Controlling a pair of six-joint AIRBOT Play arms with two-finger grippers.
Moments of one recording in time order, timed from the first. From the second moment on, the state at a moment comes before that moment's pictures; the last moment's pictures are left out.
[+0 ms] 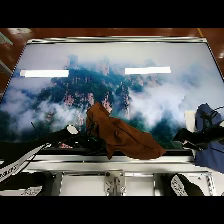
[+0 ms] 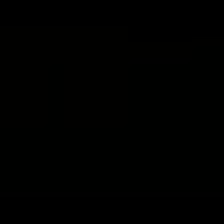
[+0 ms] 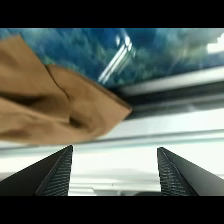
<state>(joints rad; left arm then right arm) -0.60 -1.48 0.58 0.31 -0.86 -1.25 -0.50 -0.96 0.68 -1.29 1.48 1.36</state>
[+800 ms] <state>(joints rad) -0.60 -1.28 0.58 0.33 -0.85 -1.19 -0.50 -1.33 0.56 -1.12 1.33 1.28</state>
